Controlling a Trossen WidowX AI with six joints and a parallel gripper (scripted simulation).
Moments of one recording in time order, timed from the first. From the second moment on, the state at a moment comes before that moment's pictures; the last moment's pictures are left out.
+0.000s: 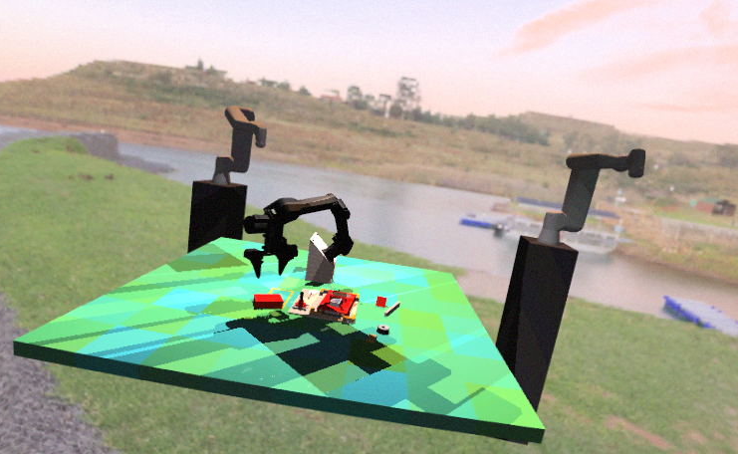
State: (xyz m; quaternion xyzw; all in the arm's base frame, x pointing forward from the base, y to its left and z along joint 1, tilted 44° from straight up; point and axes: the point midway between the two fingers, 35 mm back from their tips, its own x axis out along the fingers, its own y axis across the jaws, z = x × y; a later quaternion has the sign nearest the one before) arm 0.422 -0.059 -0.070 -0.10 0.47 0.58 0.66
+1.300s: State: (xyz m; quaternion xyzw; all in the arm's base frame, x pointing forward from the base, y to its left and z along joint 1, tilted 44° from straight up) arm 0.388 -0.043 -0.093 0.51 0.74 -0.09 0.43
